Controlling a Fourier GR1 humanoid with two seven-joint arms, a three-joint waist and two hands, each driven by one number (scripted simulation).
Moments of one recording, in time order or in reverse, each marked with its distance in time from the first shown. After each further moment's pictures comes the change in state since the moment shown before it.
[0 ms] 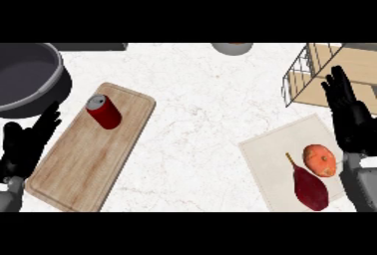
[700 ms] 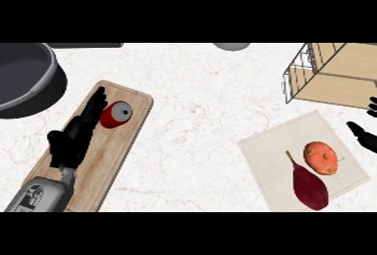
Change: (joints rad) left arm -0.095 -0.204 -0.104 -0.083 -0.078 0.057 -0.134; right arm 0.084 -0.157 -0.227 0.309 -0.053 0.123 -0.203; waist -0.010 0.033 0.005
